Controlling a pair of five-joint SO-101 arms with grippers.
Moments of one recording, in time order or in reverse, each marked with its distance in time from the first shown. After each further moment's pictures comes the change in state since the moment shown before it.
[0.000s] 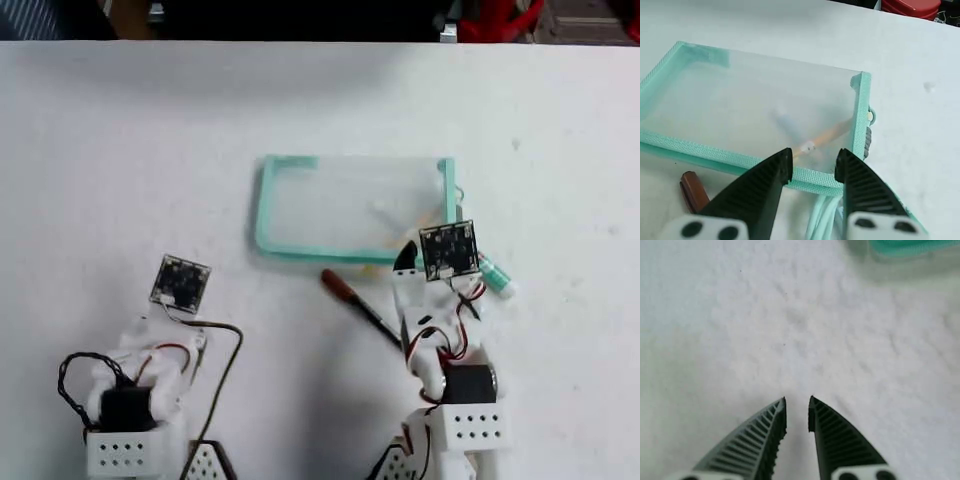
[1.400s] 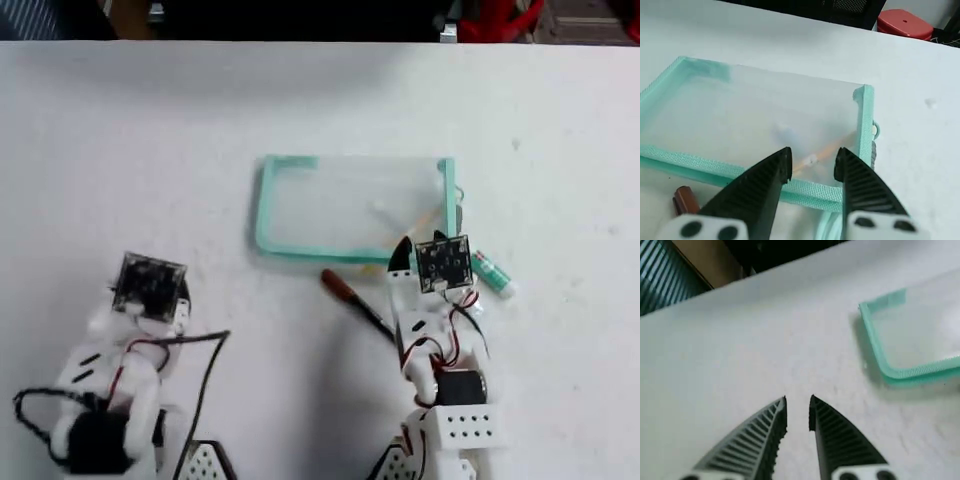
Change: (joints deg) left arm 1.0 0.0 -21.8 -3.5 -0.4; right arm -1.0 0.0 9.1 -15.5 -0.5
